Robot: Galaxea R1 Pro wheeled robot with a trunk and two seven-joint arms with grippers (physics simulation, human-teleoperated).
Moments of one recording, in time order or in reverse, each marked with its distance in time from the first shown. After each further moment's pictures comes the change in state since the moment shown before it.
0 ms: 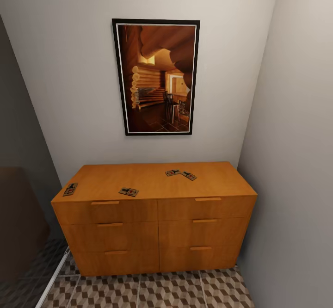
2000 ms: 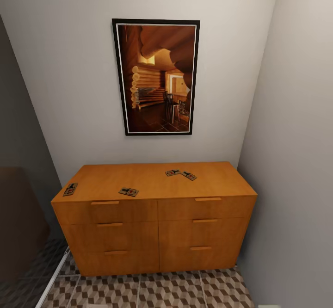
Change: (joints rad) left arm -0.002 0.030 -0.007 -1.023 -0.108 0.741 -0.004; right arm -0.018 -0.065 -0.120 -0.931 0.003 0.635 0.001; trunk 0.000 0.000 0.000
